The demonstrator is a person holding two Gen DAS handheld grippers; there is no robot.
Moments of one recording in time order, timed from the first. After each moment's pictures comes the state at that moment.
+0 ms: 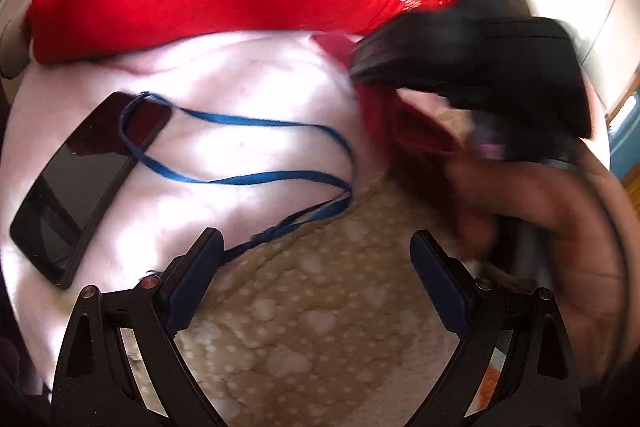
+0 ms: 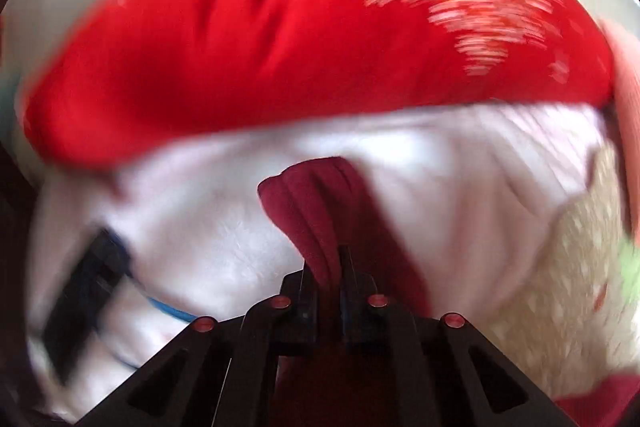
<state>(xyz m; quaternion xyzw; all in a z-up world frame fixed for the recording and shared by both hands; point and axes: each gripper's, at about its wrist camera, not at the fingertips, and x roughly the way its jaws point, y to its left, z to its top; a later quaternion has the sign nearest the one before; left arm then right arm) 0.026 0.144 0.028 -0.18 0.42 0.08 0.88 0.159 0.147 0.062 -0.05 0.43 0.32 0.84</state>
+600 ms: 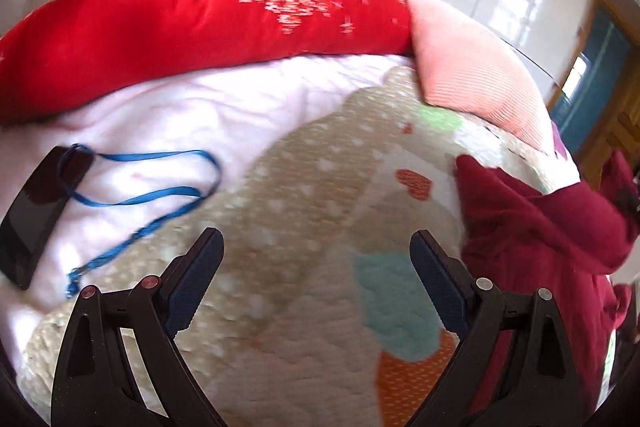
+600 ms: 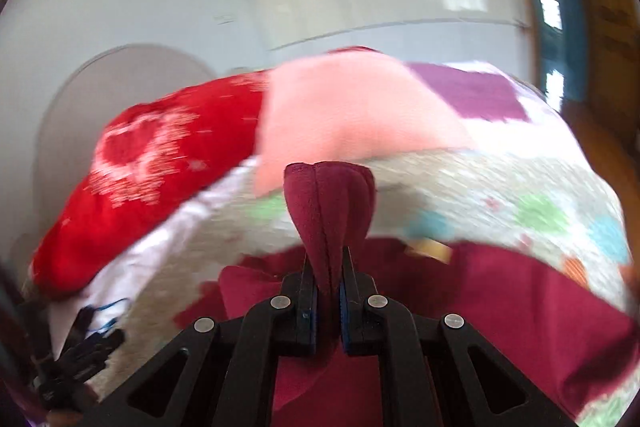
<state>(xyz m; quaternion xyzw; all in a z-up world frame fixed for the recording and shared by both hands) 0.020 0.055 0.053 -0.11 0.37 -0.01 0.92 -0.008 -0.258 0.134 0.14 0.32 0.01 0.94</state>
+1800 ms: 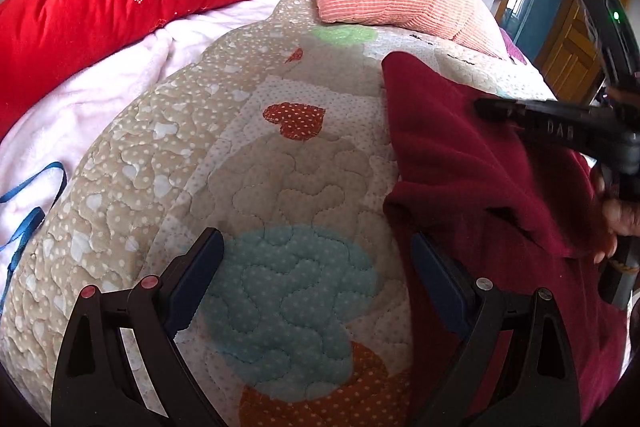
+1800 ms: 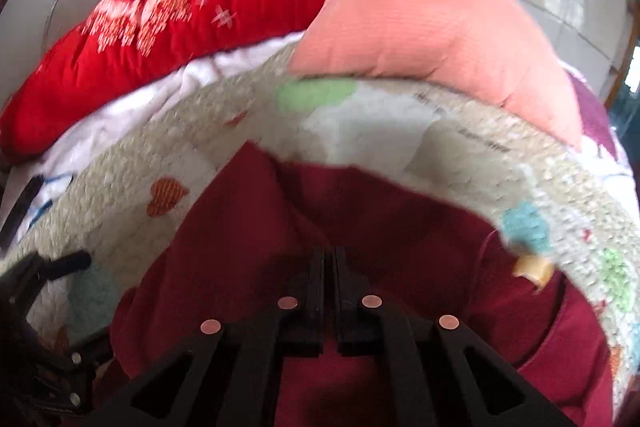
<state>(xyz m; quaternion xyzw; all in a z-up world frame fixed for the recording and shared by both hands) 0.056 -0.035 0.014 -0.02 0.43 -0.12 0.89 0.116 -0.161 0.074 -0.08 0.42 0.11 0.90</state>
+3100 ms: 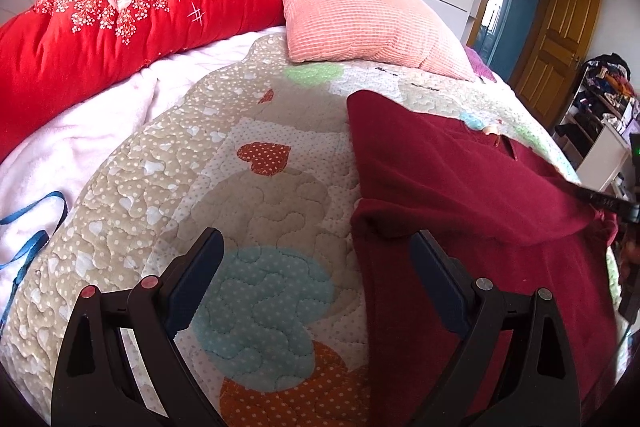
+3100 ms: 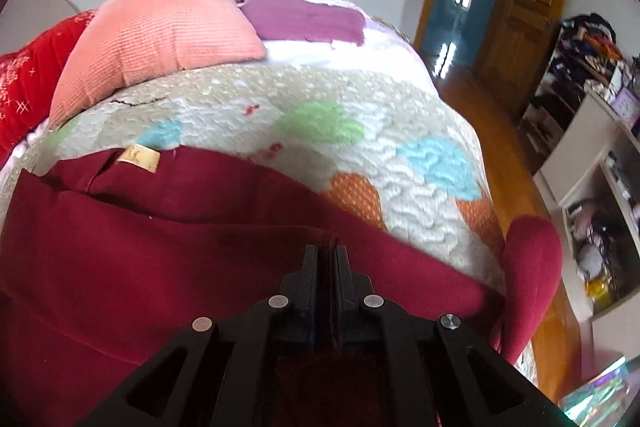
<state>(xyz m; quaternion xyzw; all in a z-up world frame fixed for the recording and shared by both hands) 0.035 -0.043 0.043 -0.03 0.38 -0.16 0.91 -0.014 -0.384 0.080 0.04 0.43 -0.19 0.88</state>
